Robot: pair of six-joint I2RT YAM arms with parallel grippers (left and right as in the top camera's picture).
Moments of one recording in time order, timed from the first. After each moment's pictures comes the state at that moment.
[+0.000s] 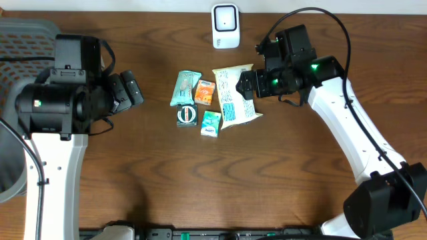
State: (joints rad) left arm -0.05 1.36 1.68 -1.39 -0.06 -0.44; right arm 0.33 1.72 1.52 -0.87 -0.30 0.17
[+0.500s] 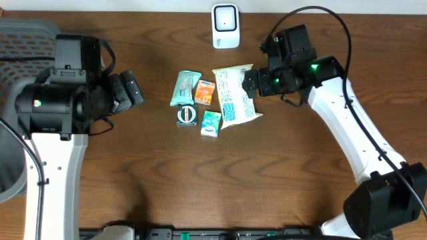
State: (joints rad) left arm -0.05 1.36 1.68 -1.39 -0.06 -0.44; right arm 0.33 1.72 1.52 -0.87 -0.17 0.17
